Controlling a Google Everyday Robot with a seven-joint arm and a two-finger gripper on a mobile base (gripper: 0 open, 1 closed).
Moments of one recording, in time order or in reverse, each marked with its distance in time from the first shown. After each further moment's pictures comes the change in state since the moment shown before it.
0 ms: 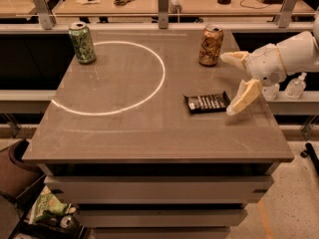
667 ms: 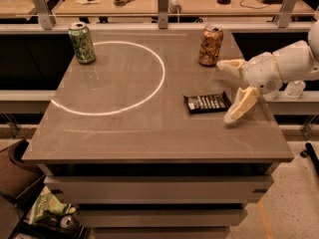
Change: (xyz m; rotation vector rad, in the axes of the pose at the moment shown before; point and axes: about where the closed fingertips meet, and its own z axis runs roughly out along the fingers) arm 0.006 0.016 0.013 -0.034 -0.027 0.009
